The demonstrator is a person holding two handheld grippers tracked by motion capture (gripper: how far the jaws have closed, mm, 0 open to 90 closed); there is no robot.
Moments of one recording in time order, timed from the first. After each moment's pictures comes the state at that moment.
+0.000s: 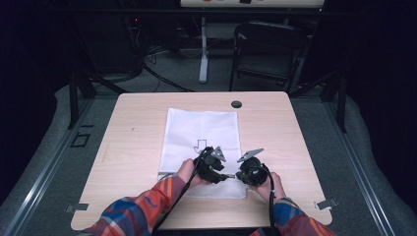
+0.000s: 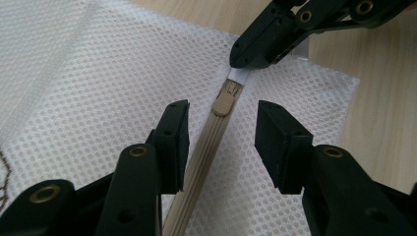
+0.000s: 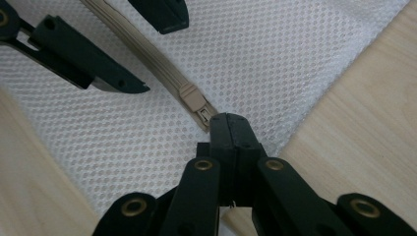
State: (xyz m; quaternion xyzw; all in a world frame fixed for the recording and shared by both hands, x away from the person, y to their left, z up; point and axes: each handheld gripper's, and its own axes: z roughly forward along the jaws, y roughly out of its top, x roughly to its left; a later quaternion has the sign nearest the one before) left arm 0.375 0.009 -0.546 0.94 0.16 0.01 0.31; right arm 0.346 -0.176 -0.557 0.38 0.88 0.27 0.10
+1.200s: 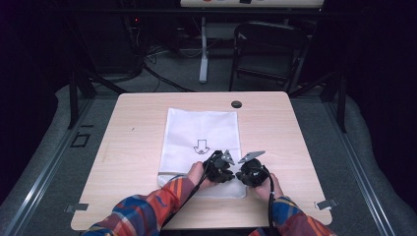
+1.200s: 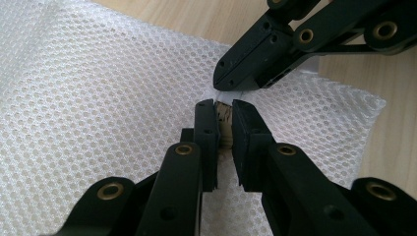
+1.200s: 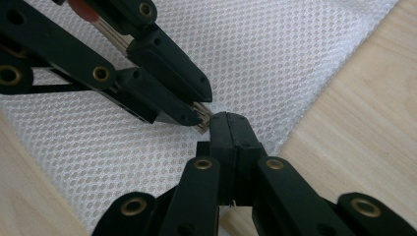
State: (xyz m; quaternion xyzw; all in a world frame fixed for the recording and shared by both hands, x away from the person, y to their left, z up) left arm 0.374 -0.015 -0.561 0.94 0.16 0.01 0.30; right arm 0.344 -0.179 -0.564 0.39 0.87 0.28 0.11
